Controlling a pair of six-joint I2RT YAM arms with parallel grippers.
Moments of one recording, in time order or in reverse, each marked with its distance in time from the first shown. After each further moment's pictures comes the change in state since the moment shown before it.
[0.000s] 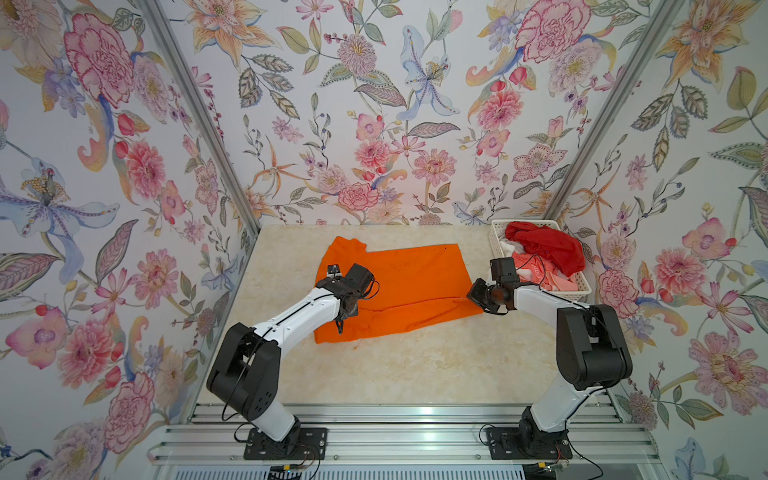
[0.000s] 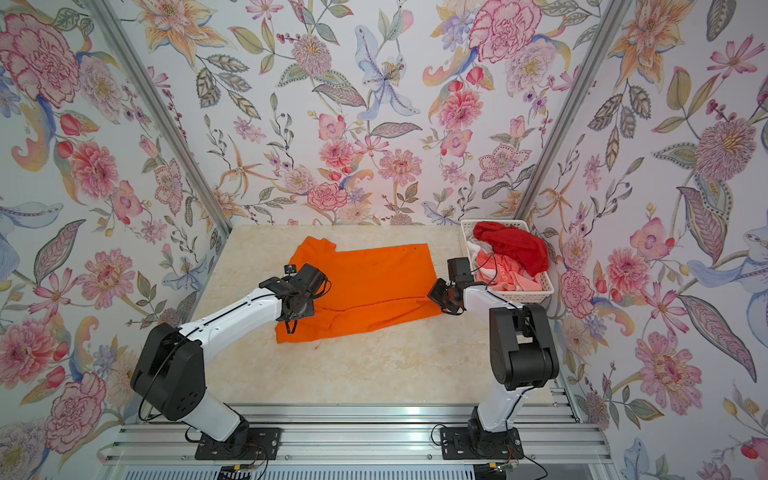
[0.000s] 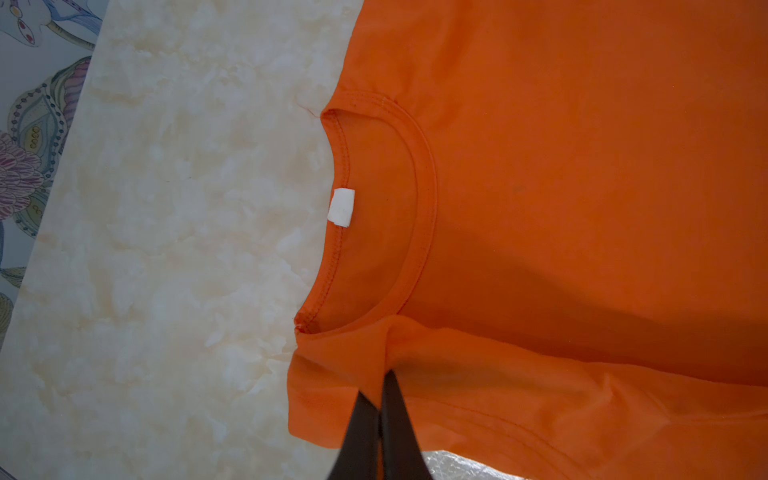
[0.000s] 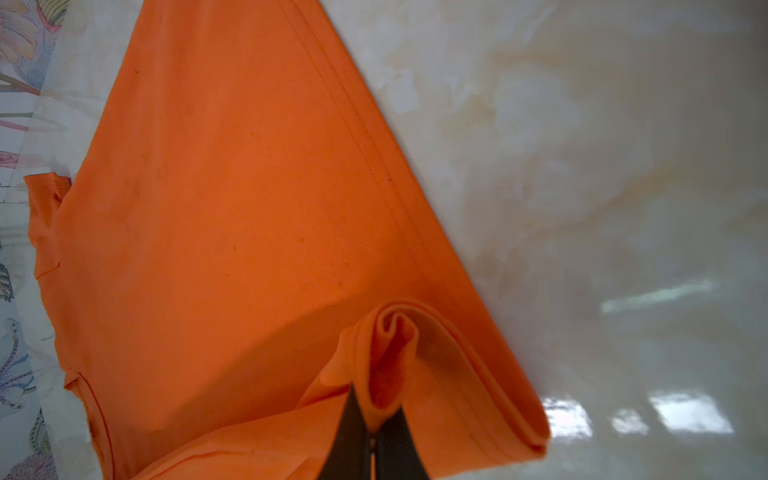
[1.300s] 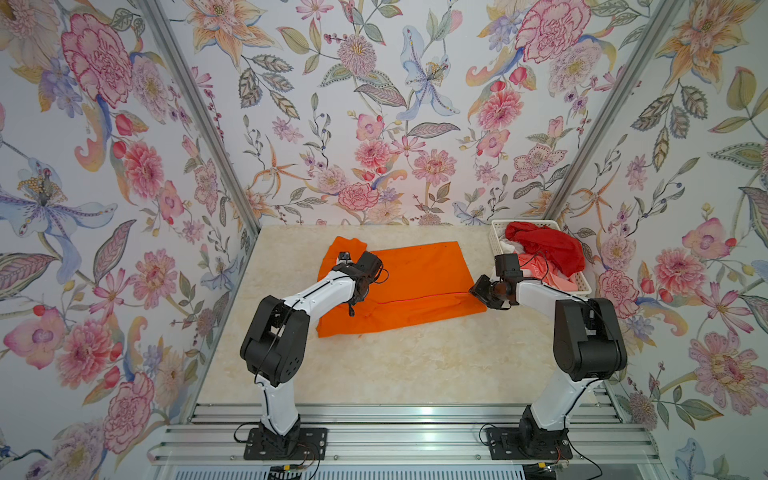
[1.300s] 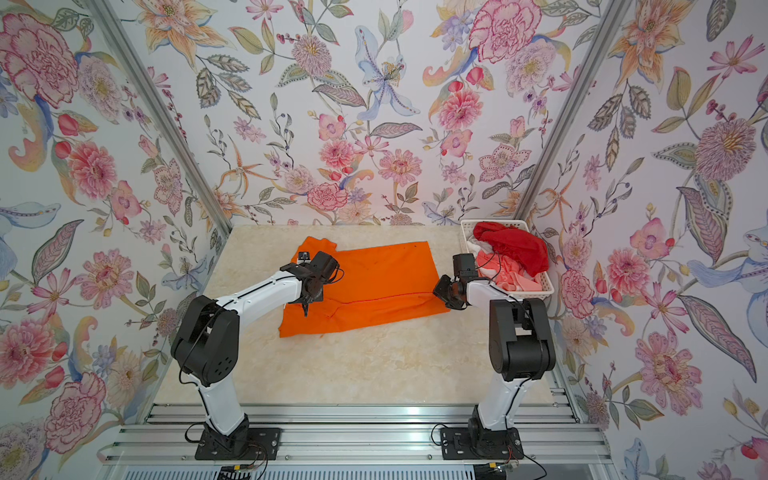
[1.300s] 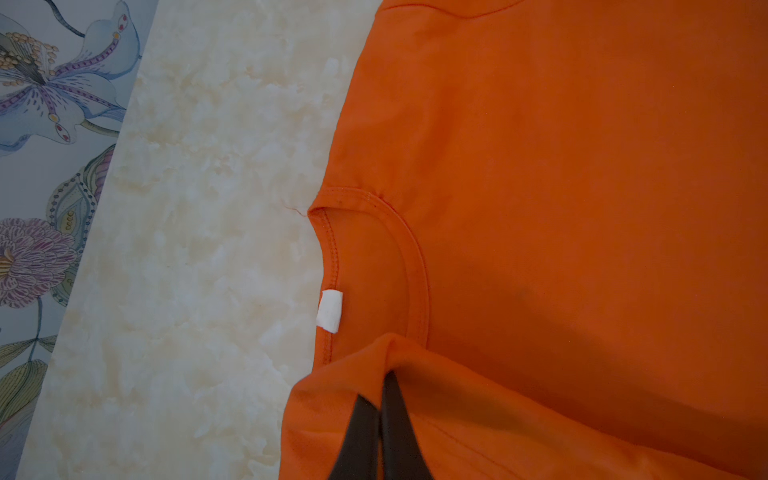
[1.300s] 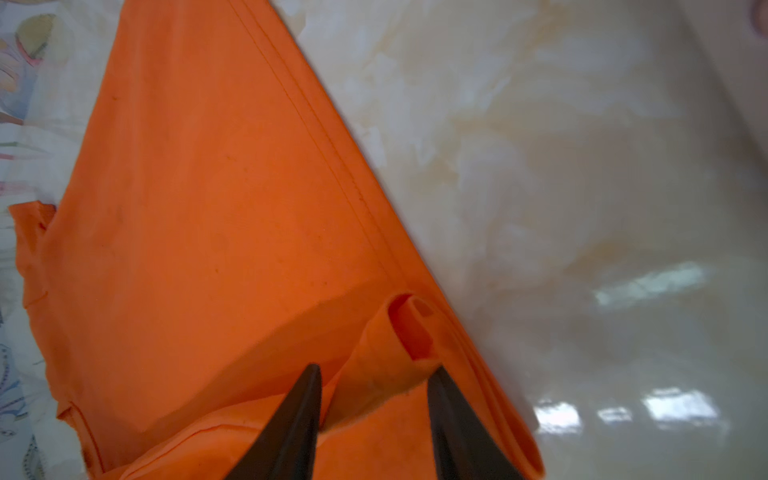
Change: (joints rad) left arm 0.024 0.256 0.216 0.045 -0.118 0.089; right arm -0.048 0.071 0.089 0.000 -0.008 -0.027
